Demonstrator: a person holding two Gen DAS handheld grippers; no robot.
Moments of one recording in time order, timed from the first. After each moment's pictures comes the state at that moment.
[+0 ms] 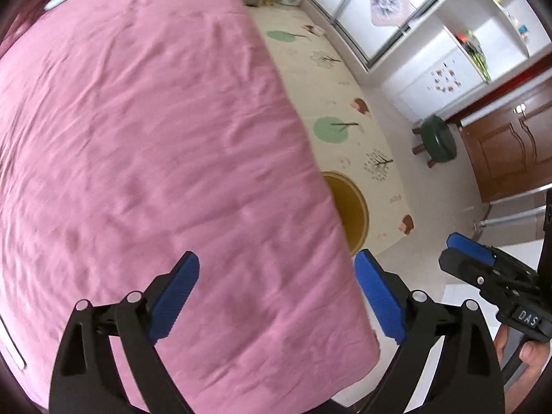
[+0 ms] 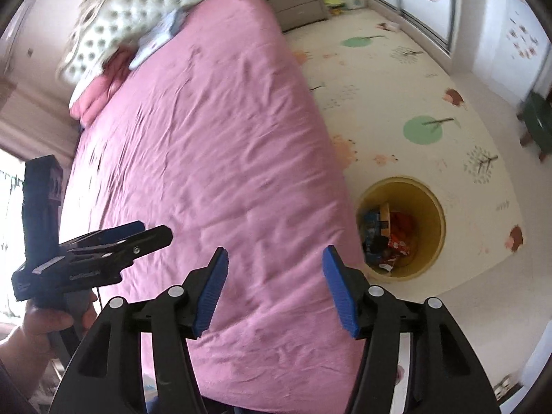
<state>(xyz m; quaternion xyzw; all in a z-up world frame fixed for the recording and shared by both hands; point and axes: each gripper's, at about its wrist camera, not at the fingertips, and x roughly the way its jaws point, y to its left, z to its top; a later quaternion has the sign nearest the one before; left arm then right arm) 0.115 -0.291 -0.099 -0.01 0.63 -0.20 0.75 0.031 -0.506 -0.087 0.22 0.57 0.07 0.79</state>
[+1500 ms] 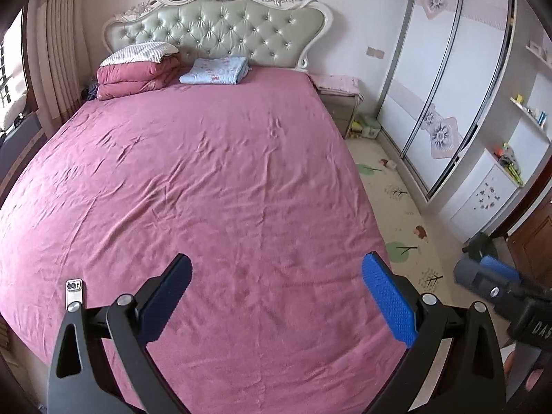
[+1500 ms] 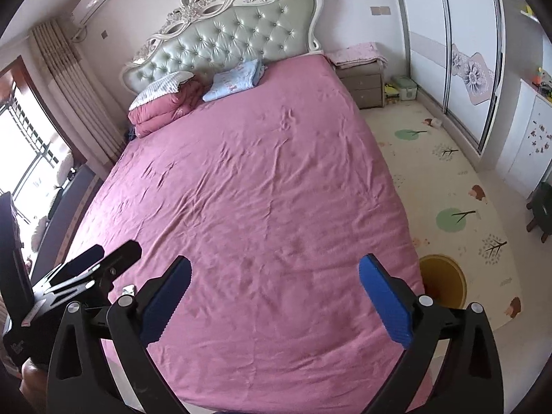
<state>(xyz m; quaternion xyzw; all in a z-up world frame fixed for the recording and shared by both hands) -0.008 -0.096 0.104 -0.04 0.41 -0.03 0.91 -0.021 -0.326 0.078 0.15 0.43 0.11 0.88</state>
